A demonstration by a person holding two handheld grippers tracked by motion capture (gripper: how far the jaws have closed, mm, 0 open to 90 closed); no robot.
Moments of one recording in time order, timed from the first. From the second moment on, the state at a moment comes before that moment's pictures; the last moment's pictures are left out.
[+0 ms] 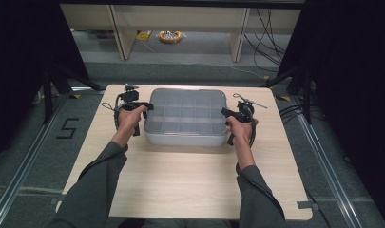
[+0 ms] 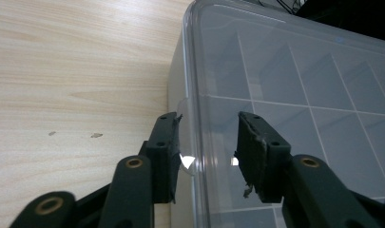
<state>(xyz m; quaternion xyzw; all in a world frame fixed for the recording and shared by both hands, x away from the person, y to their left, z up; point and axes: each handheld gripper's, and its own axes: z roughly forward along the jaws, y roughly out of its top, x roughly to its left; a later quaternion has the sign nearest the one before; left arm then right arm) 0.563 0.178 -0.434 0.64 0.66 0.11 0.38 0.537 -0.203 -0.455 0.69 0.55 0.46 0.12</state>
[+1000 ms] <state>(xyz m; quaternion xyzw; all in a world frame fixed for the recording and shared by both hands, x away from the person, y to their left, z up) 0.536 0.193 -0.432 0.65 0.63 0.07 0.41 0.531 -0.205 -0.438 0.65 0.58 0.45 0.15</state>
